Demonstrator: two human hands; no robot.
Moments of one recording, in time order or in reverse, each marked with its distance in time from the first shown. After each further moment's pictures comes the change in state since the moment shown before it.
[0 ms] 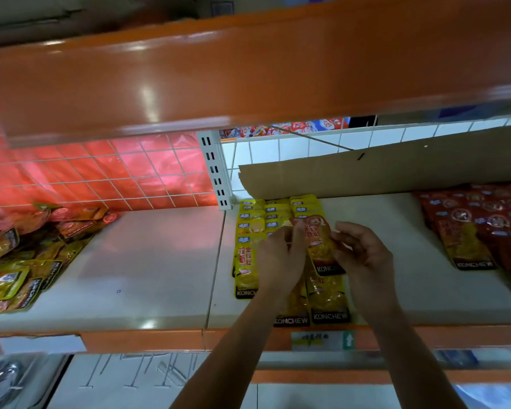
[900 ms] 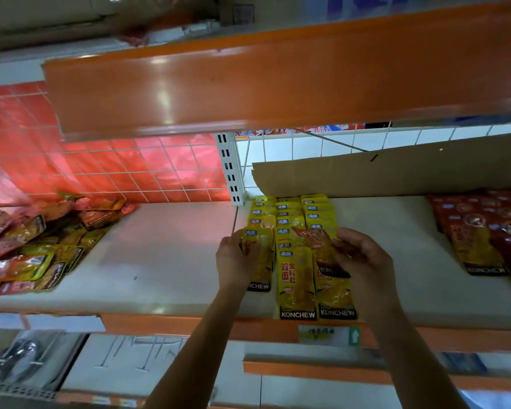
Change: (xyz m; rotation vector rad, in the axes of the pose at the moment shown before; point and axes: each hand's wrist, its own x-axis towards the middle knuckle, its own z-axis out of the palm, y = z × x) left_hand 0.011 -0.075 -0.054 0.240 0.101 -0.160; right_hand -0.007 -0.002 0.010 0.049 -0.004 0.147
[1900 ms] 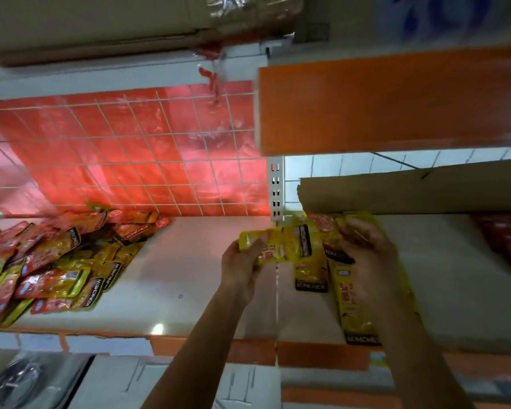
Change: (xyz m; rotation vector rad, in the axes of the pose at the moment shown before) left_hand 0.040 -0.040 -0.074 -1.159 -0.212 -0.467; right_hand 0.022 0.005 0.106 0.078 0.056 -0.043
